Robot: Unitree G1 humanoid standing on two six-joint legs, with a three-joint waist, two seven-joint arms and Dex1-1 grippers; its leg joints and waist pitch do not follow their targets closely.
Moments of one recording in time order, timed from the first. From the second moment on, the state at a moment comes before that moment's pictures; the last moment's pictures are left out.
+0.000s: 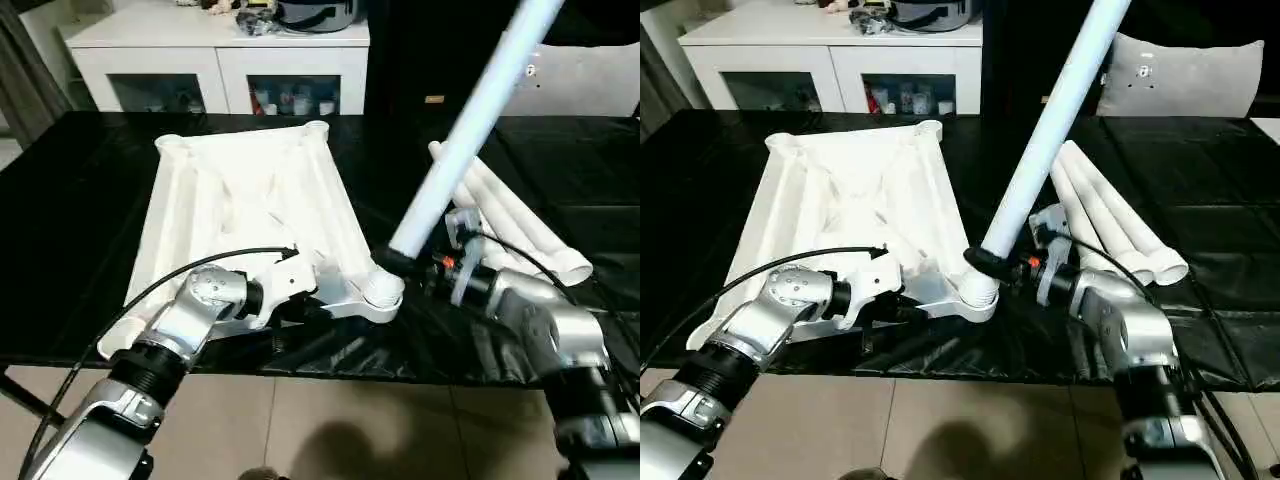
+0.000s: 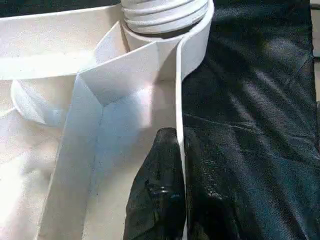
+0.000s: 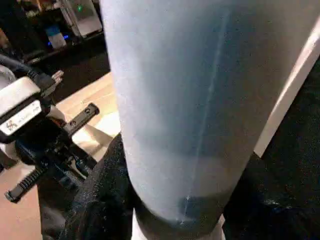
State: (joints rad) left arm -0.58 0.34 -0.38 0.57 0.04 0.04 -1.06; right arm -0.43 -0.35 0.02 0.32 0.37 0.41 0.93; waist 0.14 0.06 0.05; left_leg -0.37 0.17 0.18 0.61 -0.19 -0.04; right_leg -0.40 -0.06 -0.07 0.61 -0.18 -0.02
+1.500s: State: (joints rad) left arm -0.61 0.20 -0.32 0.57 0.08 0.31 -0.82; right arm -0.58 -0.21 0.08 0.39 0.14 0.46 0.53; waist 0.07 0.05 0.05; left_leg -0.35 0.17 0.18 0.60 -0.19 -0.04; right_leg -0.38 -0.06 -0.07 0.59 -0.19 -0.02
